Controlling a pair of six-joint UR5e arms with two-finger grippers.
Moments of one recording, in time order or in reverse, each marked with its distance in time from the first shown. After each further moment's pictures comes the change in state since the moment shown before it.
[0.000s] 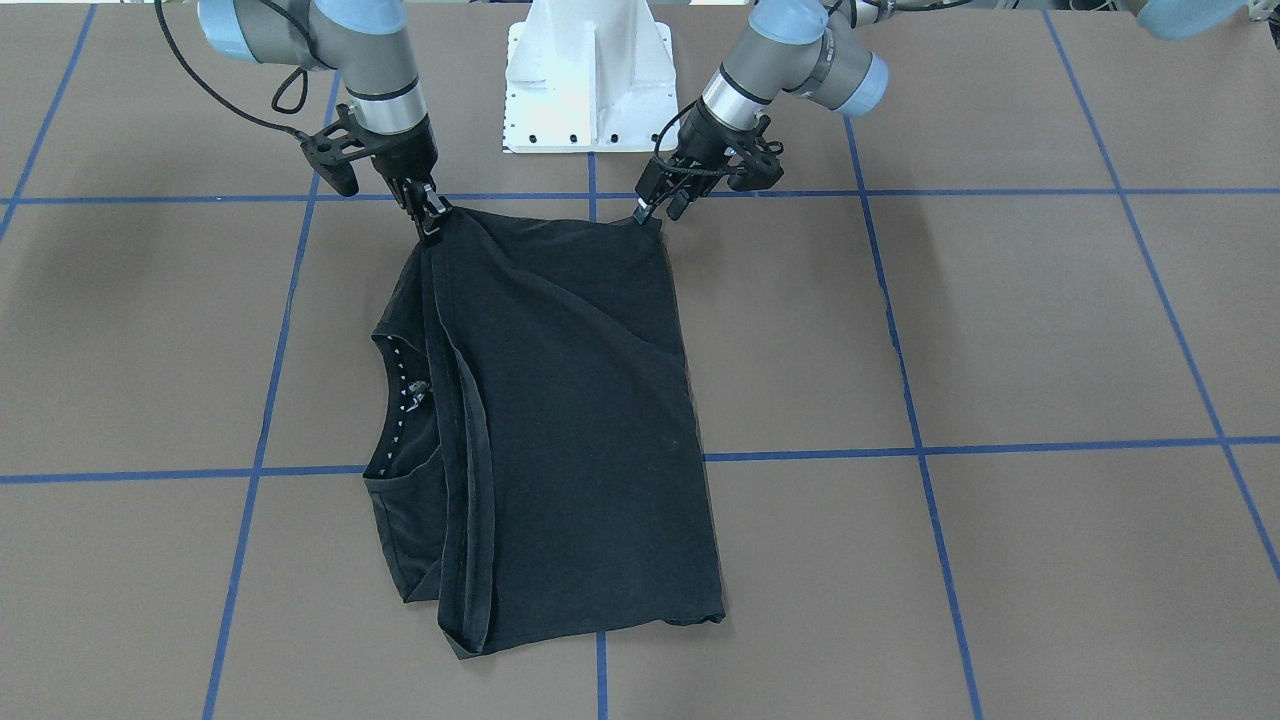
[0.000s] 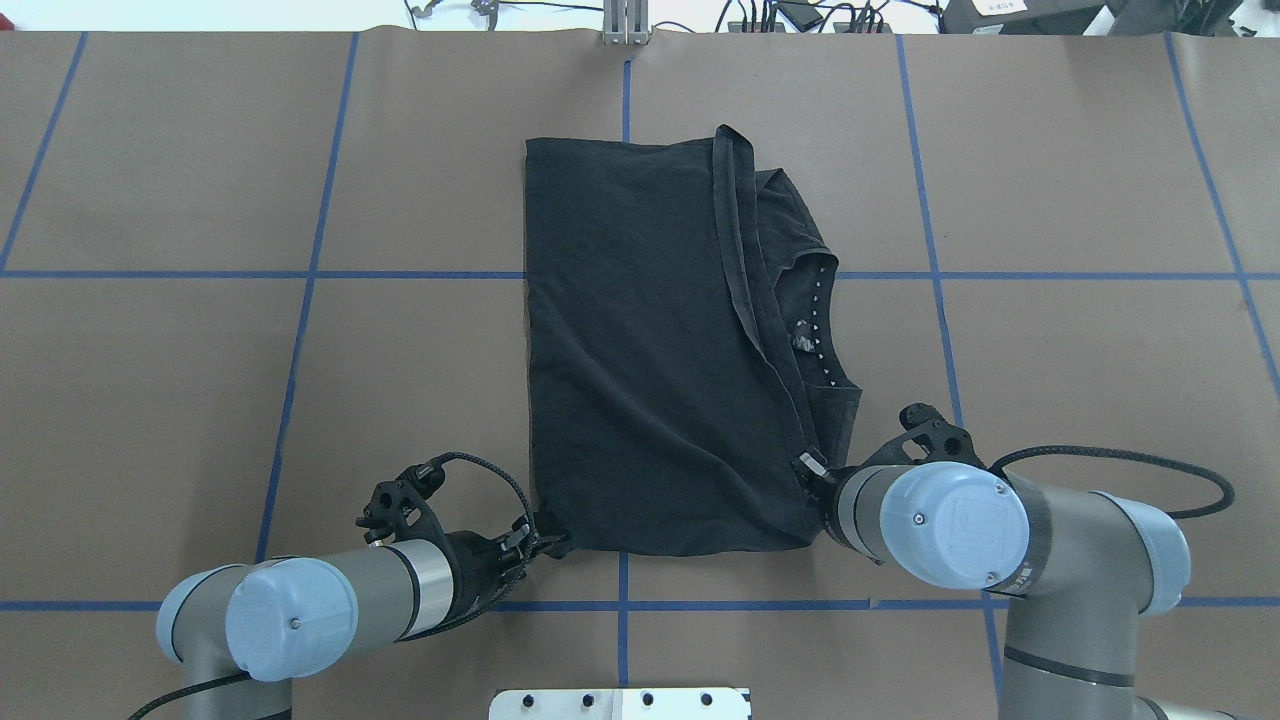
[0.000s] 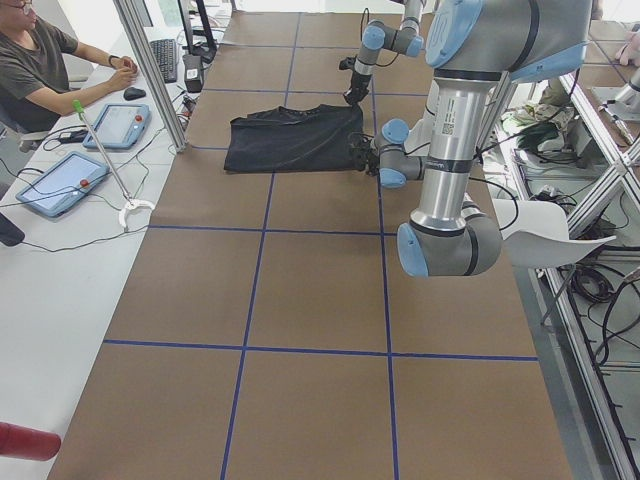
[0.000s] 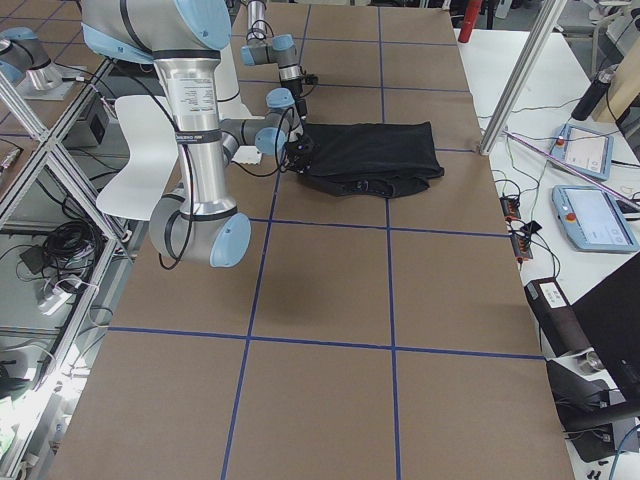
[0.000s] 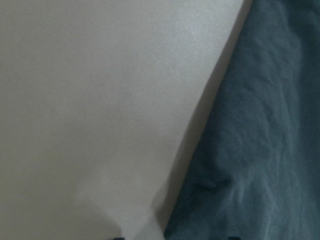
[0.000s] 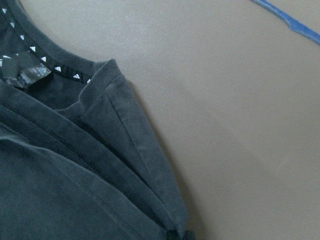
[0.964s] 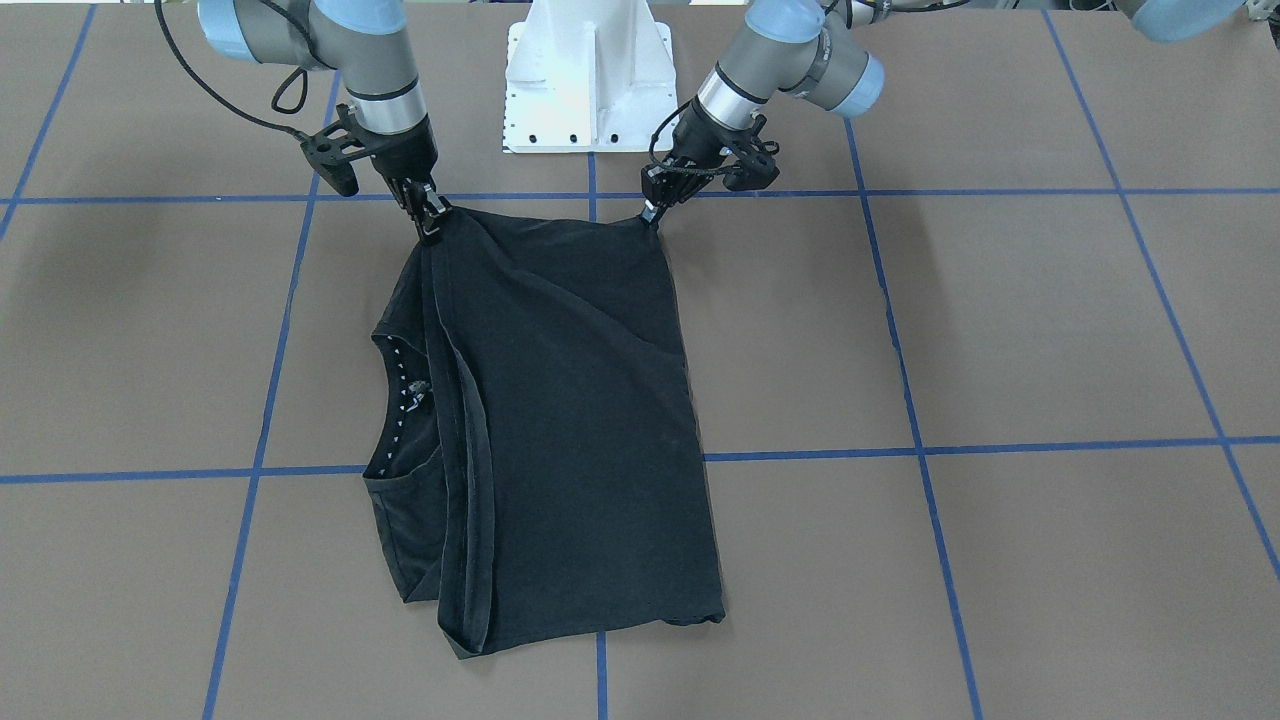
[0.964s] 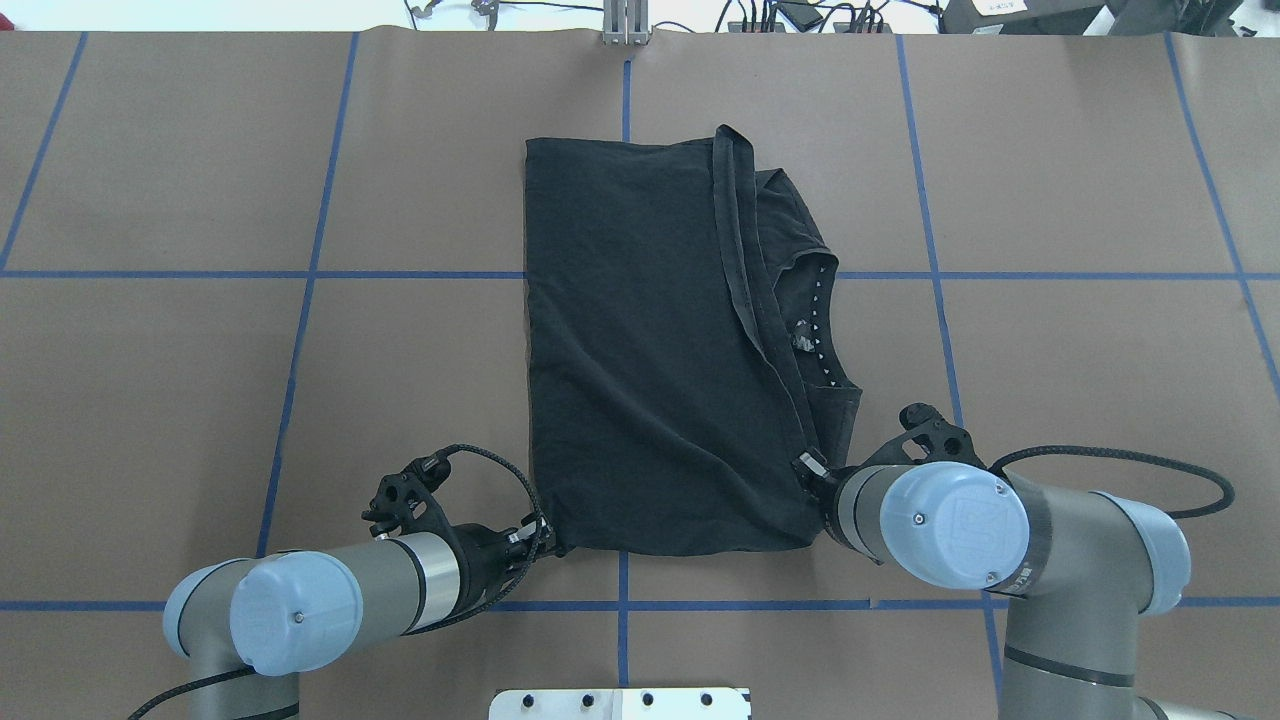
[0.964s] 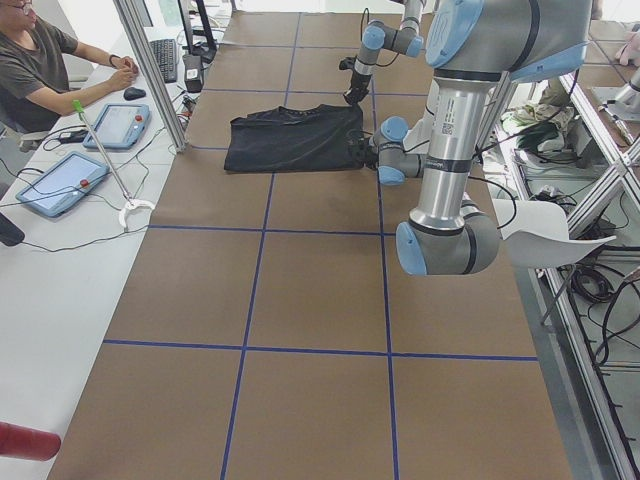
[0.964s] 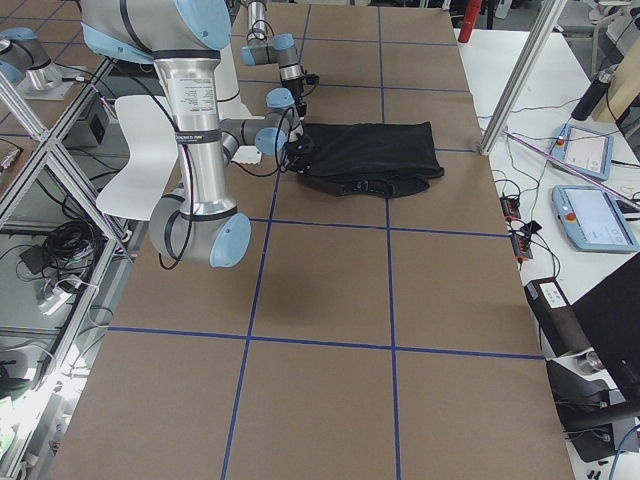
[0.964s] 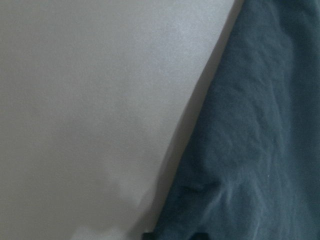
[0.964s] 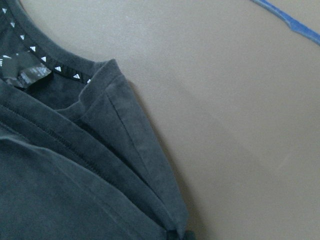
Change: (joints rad) left arm -0.012 -0.014 -0.012 0.000 0.001 -0.004; right arm 0.000 0.000 0.000 0.000 0.000 0.000
